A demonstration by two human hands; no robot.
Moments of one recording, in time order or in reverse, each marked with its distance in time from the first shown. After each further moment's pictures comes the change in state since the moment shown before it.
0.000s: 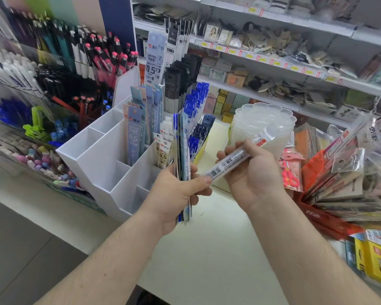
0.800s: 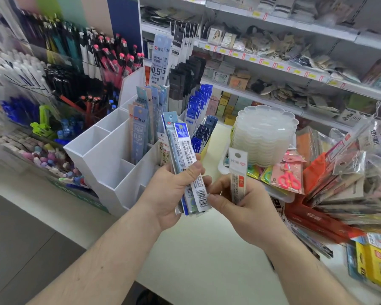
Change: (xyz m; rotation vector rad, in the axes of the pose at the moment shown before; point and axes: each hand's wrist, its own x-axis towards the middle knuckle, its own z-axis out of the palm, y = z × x) left_hand 0.000 0.005 -0.005 -0.305 -0.065 -0.059; right_hand -0.034 0.021 -0.050 -0.926 -0.557 -0.389
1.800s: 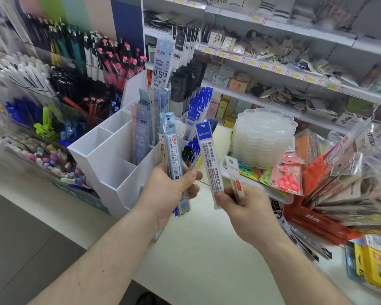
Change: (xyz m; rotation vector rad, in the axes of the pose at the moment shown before) left_hand 0.003 -0.005 -0.015 0.316 0.133 0.165; right_hand 0.001 0.022 -0.002 -0.364 0.203 0.182
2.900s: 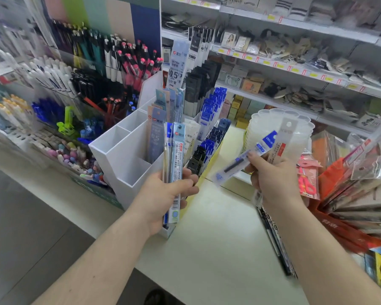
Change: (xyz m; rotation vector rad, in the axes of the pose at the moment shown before) left_hand -0.018 0.013 -0.027 0.036 0.047 -0.169; right_hand 0.055 -0.013 -0.014 0.575 0.225 0.162
